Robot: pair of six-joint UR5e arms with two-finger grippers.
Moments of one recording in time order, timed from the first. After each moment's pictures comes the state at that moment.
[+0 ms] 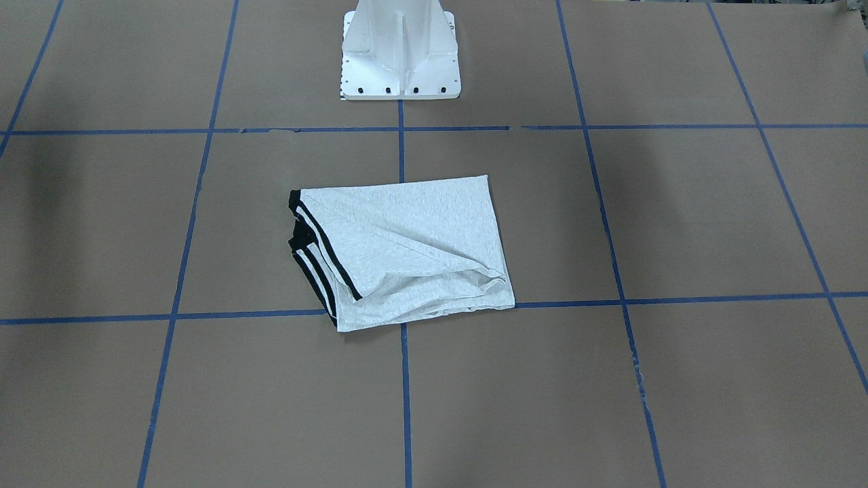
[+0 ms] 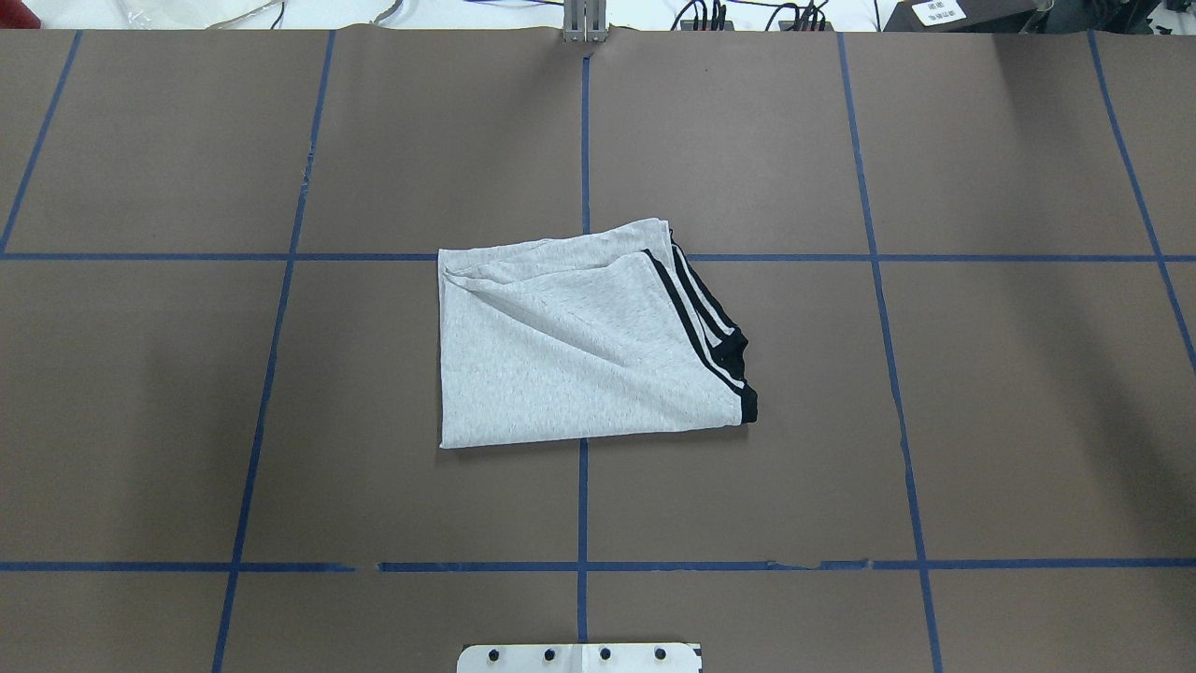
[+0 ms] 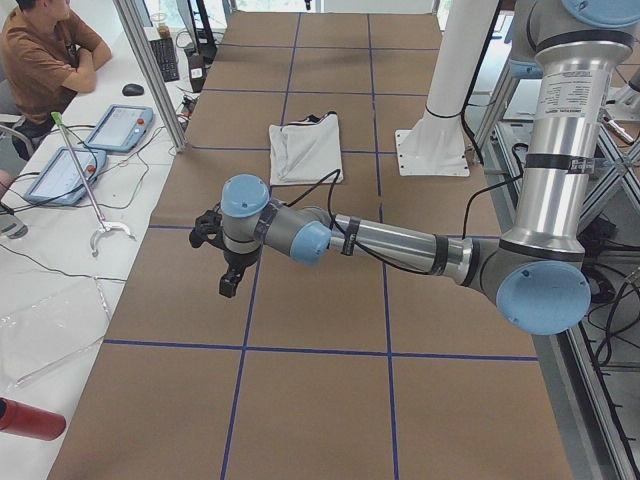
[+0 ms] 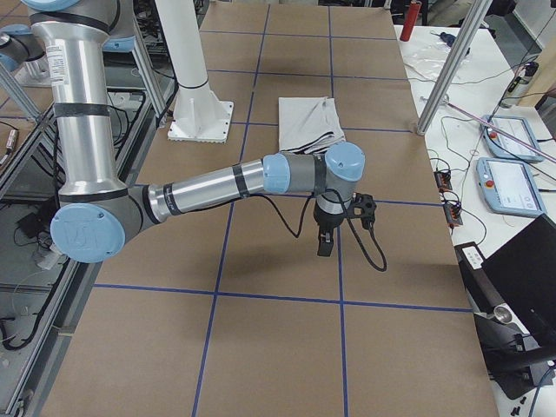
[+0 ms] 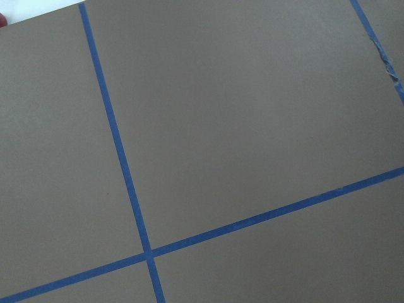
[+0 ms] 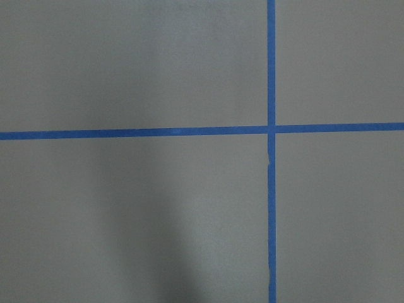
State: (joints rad) left arm -1.48 -1.67 -1.65 -1.81 -2.33 -0.07; right arm 1.47 -1.51 1.79 -1.83 2.32 0.13
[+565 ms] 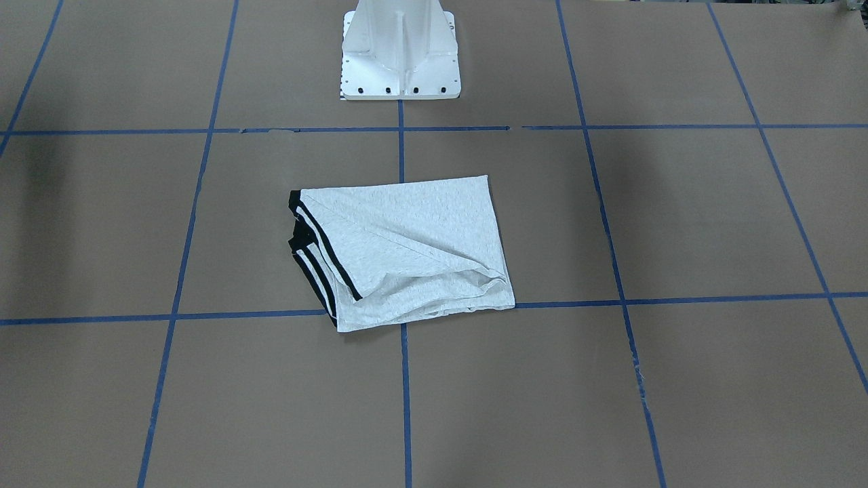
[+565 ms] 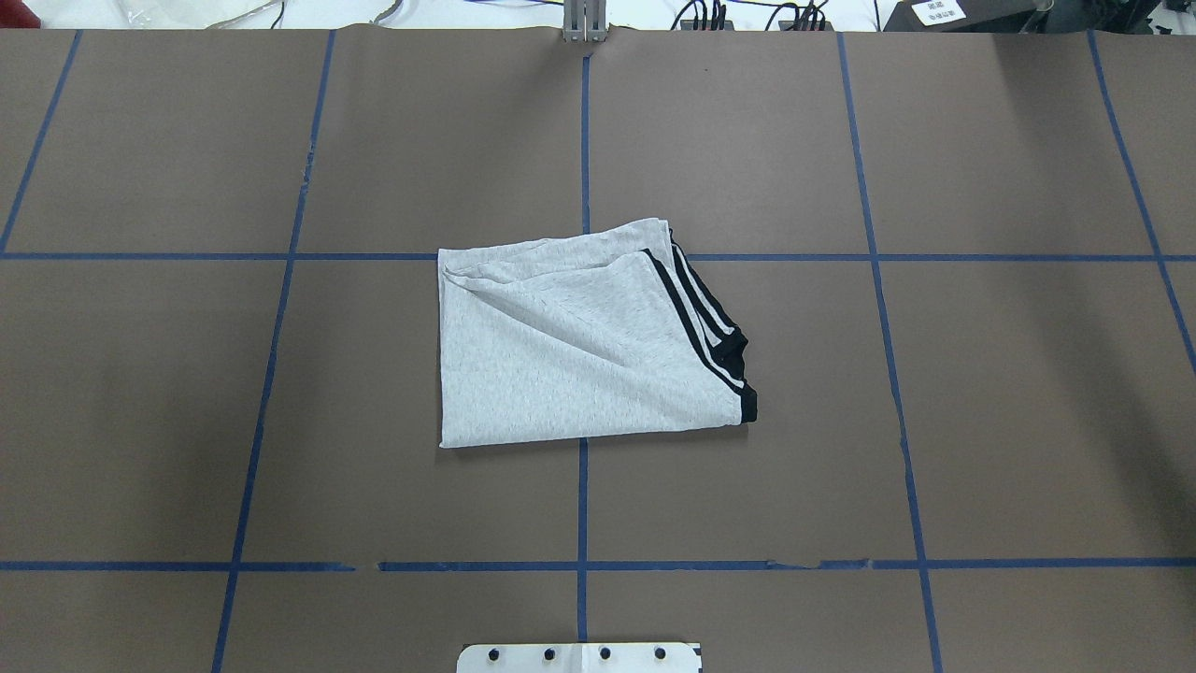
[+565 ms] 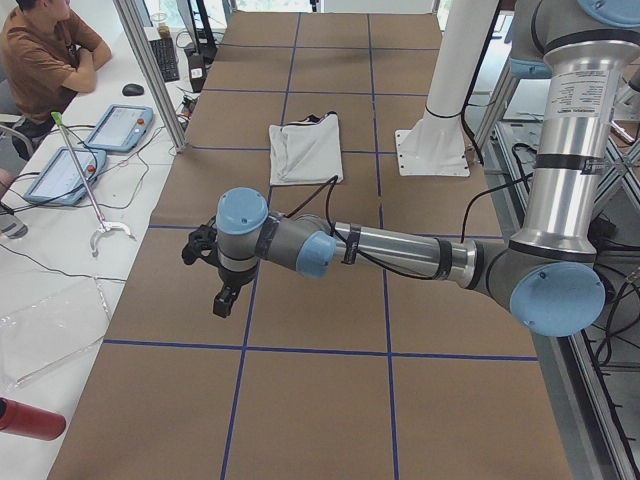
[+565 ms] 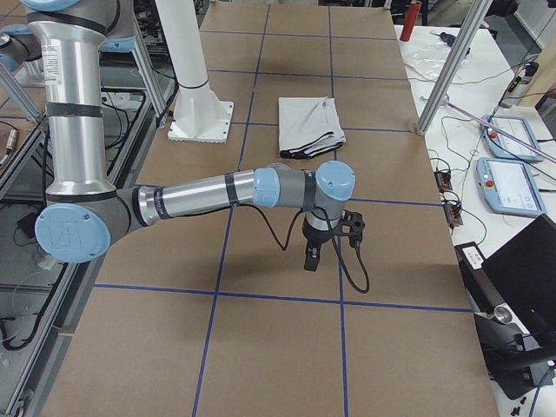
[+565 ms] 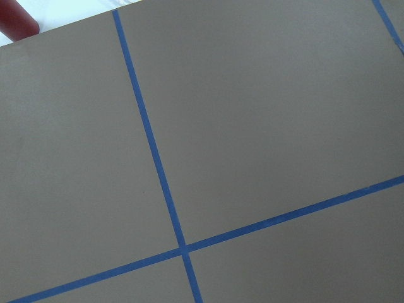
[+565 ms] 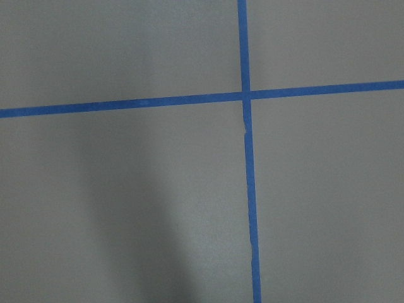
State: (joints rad) left arm -1.58 -1.63 -1.62 -1.80 -2.33 0.05; right arm 1.48 -1.57 1.79 -1.82 2.32 0.13
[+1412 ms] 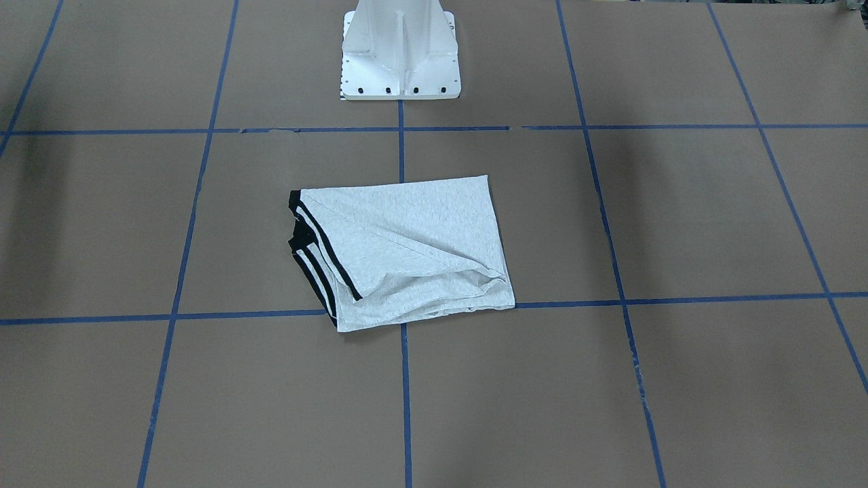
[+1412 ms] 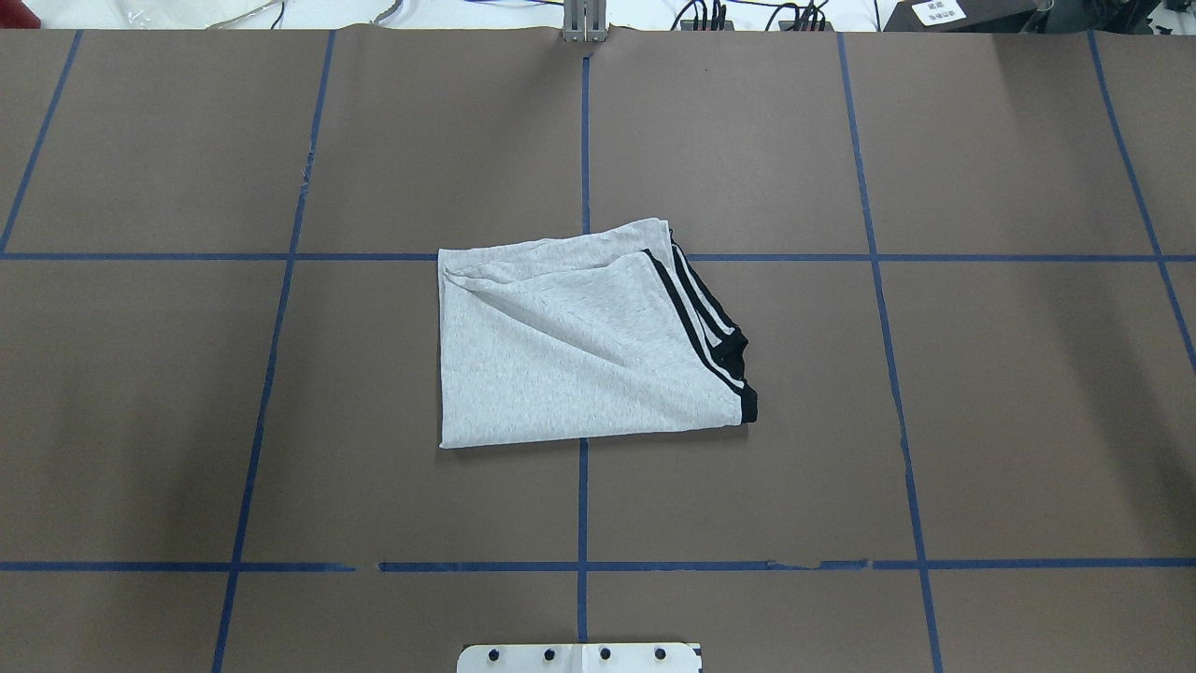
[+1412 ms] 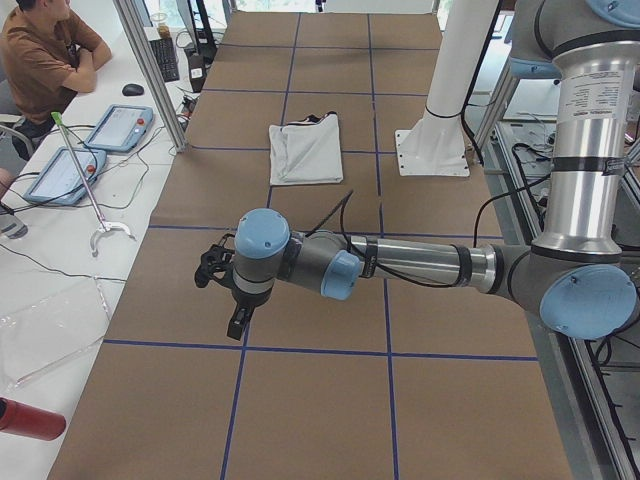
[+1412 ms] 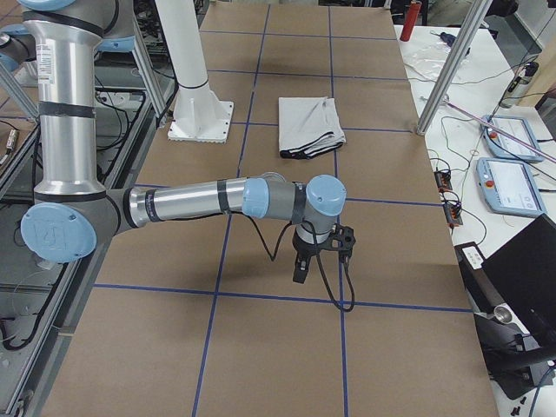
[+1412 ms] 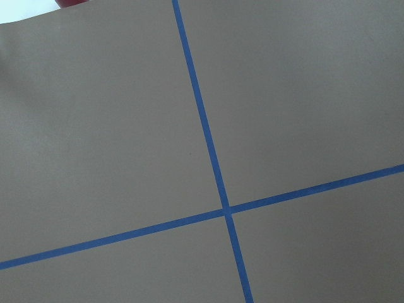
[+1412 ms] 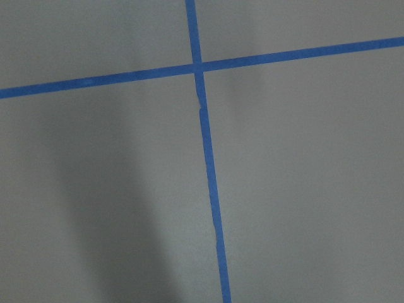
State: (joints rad) left arm -1.61 -1.58 -1.64 -1.82 -2.33 0.04; right arm 1.51 -1.62 1.75 -1.77 2.29 0.13
